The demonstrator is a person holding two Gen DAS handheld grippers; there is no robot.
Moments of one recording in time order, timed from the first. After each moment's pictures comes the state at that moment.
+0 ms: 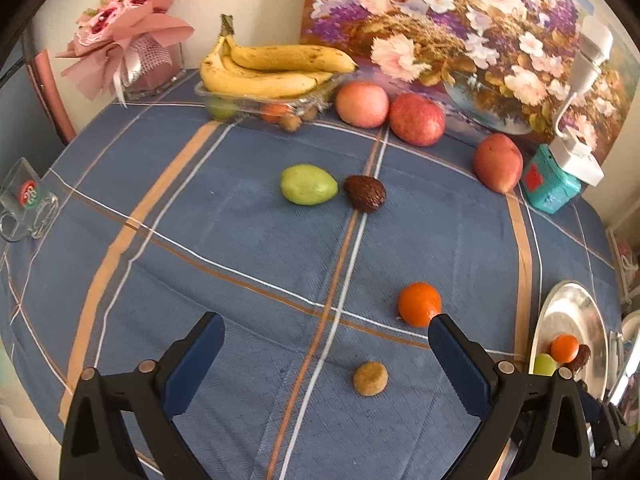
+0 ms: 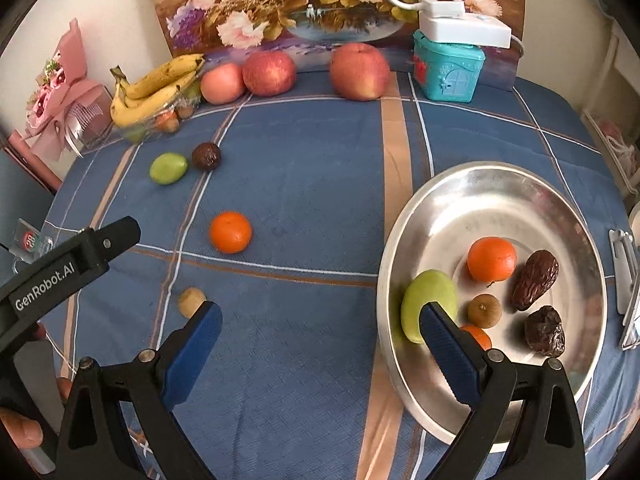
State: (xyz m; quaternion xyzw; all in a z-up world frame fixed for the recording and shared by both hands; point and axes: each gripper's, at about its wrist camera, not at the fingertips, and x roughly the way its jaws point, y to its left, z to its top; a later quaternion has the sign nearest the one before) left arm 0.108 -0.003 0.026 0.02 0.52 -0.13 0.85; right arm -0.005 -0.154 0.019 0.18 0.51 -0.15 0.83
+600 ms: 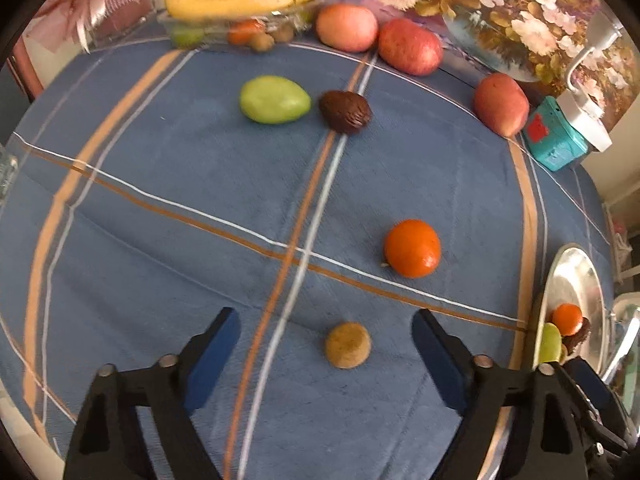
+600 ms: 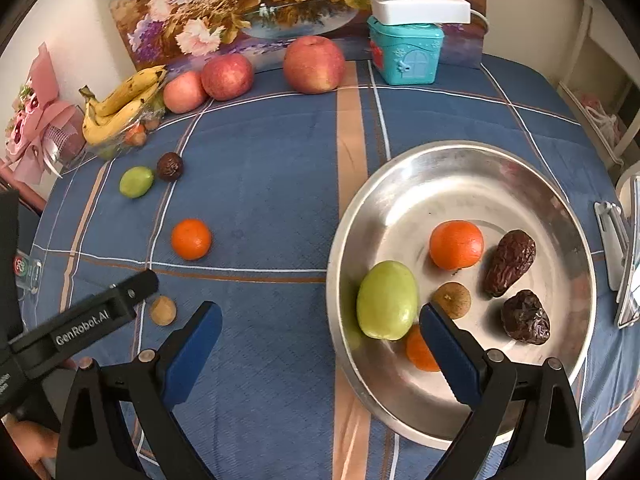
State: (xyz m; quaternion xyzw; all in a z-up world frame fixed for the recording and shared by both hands) left arm 0.110 -0.018 -0.020 0.00 0.60 -0.16 0.78; right arm -0.020 -0.180 0.012 0.21 0.51 -0.18 0.81
